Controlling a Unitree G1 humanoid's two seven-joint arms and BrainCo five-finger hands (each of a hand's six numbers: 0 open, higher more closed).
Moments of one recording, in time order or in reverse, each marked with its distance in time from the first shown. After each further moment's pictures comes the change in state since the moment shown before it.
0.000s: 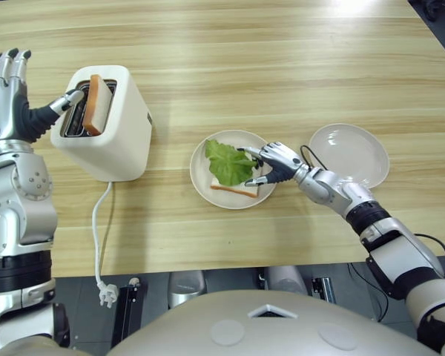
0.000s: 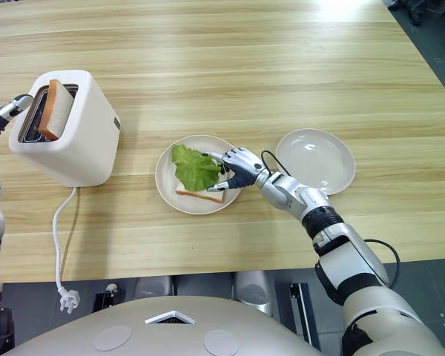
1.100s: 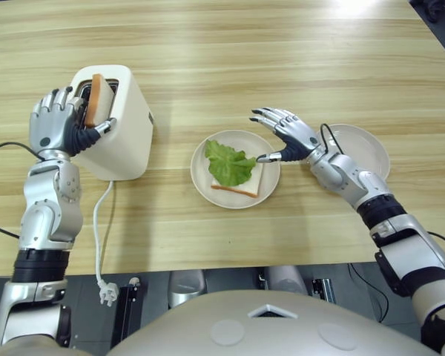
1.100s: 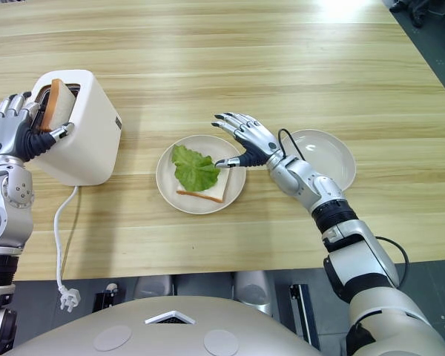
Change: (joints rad) left arm -0.020 0.007 -0.203 0.082 0.089 0.086 -0.027; right arm 0.000 -0.051 -0.116 -0.131 0.038 0.055 0.003
